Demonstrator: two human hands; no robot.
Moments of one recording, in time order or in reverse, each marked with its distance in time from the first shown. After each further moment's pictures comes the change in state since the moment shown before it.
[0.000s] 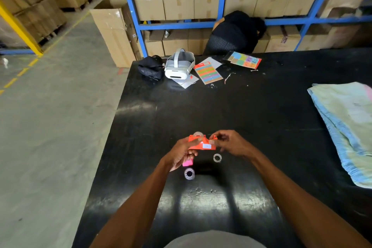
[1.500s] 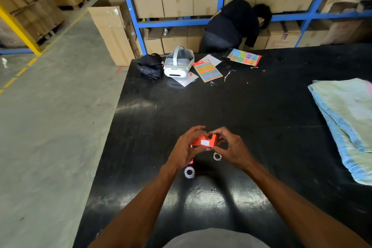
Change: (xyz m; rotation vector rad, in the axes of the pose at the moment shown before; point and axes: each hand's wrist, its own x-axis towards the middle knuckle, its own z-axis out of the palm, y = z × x) left_hand -0.001 0.001 0.011 0.746 0.174 0.716; right_hand -0.030 0.001 0.019 -0.306 0.249 -0.345
